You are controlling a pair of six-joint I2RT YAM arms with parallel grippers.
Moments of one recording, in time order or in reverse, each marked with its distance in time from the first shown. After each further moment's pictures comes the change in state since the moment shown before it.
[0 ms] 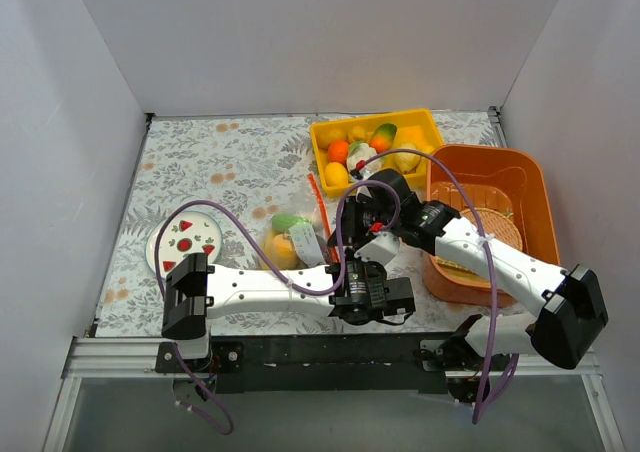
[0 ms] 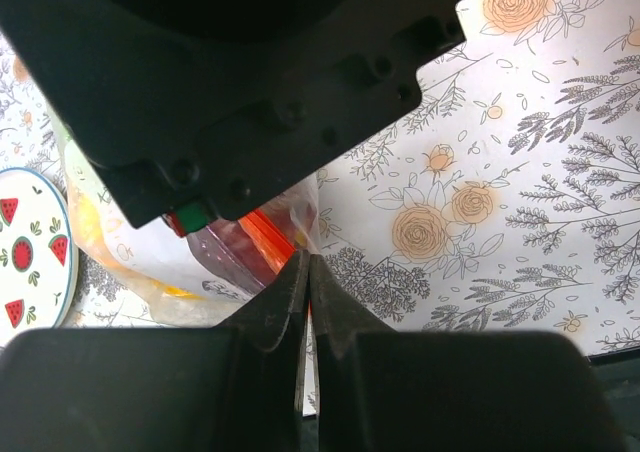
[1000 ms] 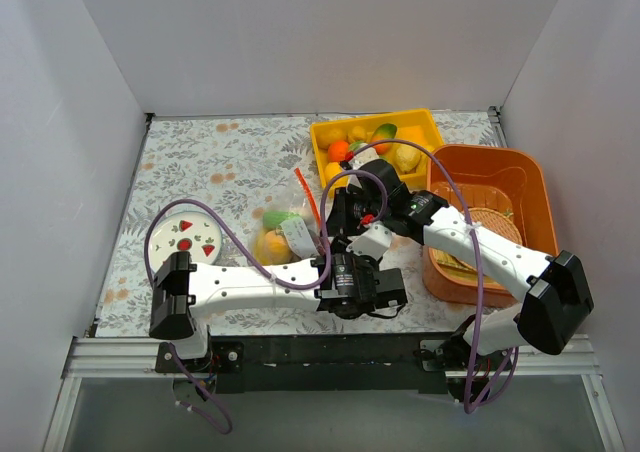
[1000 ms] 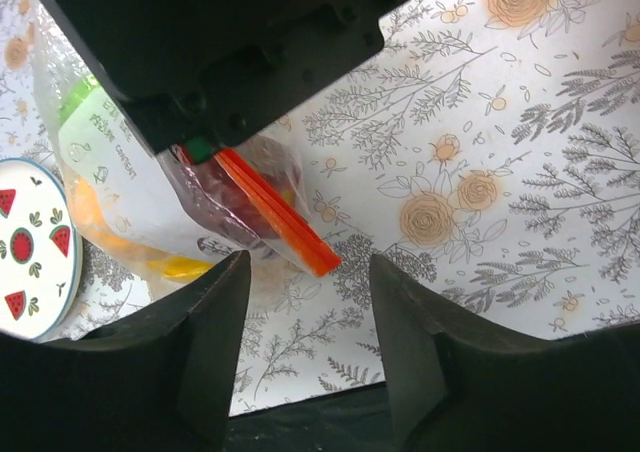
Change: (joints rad) left arm 0.017 -0.068 -0.003 -0.031 0.059 0.010; right arm 0.000 0.099 0.093 0.019 0.005 -0.059
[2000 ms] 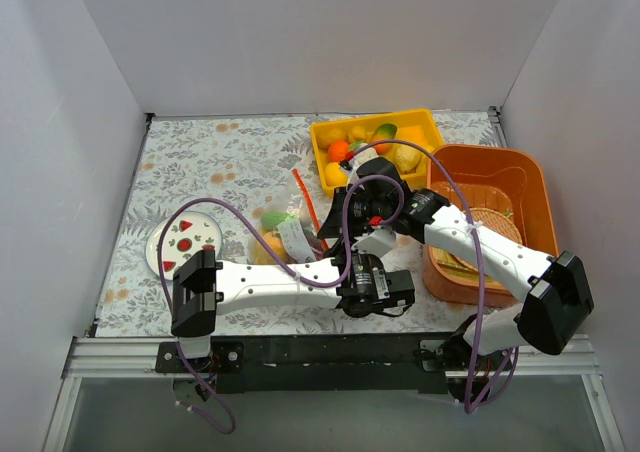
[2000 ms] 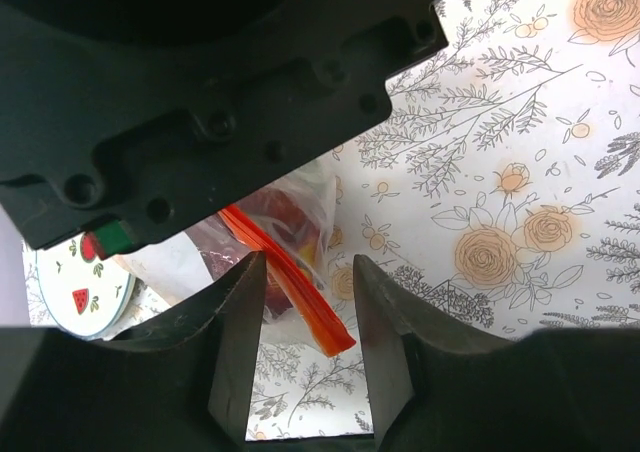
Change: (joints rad) left arm 0.027 0.113 0.040 -0.075 -0.119 -0.016; right arm -0.003 -0.001 0.015 -0.016 -0.069 0.063
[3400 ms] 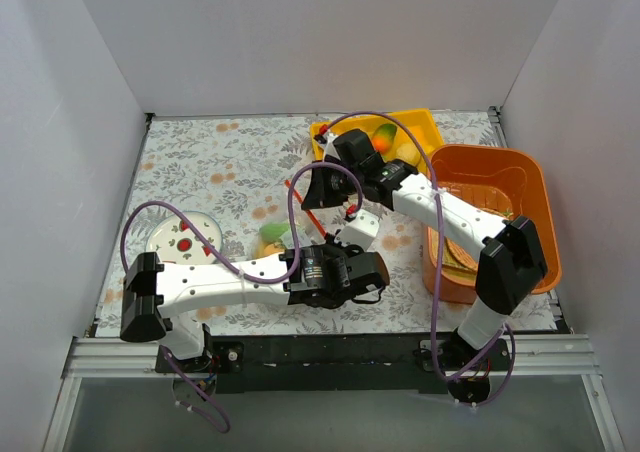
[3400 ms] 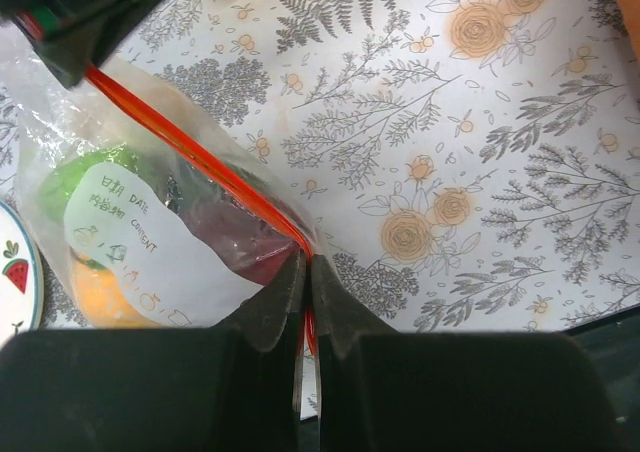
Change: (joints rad) left arm 0.030 -0.270 -0.200 0.314 0.185 0.164; right arm -0.034 0.270 0.274 0.000 0.017 -0.192
